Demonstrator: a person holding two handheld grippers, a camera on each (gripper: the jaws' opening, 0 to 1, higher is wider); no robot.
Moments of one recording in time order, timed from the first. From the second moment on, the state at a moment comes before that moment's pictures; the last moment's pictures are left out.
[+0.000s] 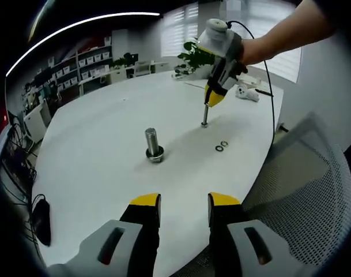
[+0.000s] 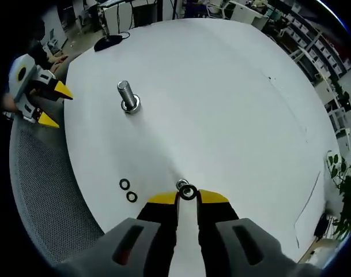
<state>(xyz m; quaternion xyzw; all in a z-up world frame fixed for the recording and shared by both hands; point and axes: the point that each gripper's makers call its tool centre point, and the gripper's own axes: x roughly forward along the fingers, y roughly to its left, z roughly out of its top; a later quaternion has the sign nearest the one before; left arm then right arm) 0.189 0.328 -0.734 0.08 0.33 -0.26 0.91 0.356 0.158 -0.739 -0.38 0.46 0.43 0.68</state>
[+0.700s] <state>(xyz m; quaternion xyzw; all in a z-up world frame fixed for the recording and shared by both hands) 0.189 0.330 -0.736 0.07 0.33 -0.25 0.91 0.359 0.157 -0.762 -0.39 0.48 0.44 0.65</state>
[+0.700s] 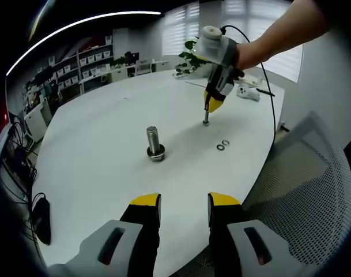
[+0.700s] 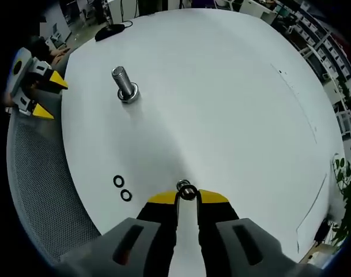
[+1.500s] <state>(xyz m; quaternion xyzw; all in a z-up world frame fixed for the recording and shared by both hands) 0.188 0.331 -0.740 0.08 0.34 -0.25 0.90 0.357 0.160 -0.794 -0.39 0.50 0.43 0.64</state>
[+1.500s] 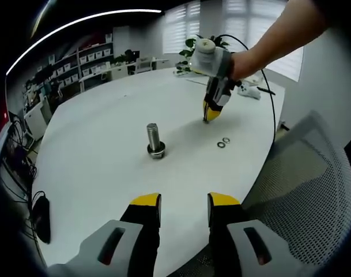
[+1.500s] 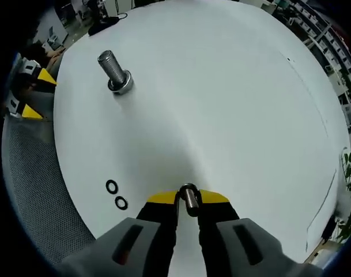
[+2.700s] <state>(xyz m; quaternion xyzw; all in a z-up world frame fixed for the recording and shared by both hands) 0.188 0.330 -0.738 0.07 0.34 -0.26 0.90 0.325 0.143 -0.792 -0.35 0.52 0.41 0.66</state>
